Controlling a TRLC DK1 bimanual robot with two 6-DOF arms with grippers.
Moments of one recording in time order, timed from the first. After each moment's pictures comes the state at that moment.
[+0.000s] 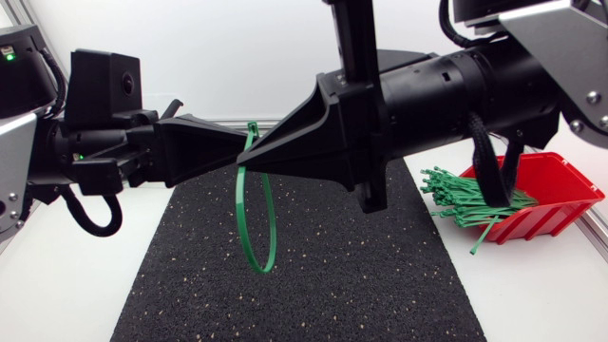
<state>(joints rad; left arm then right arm) -0.36 1.14 0.77 0.27 1.16 -0.34 0.69 1.28 1.15 -0.31 -0.92 1.29</state>
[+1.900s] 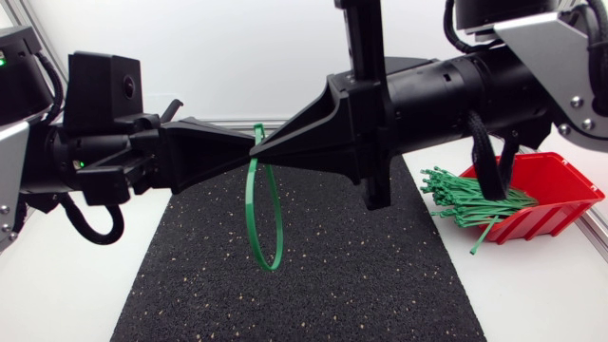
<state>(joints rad) -0.41 1.11 0.75 0.27 1.08 -0.35 0.63 1.29 1.12 -0.26 -0.97 1.34</state>
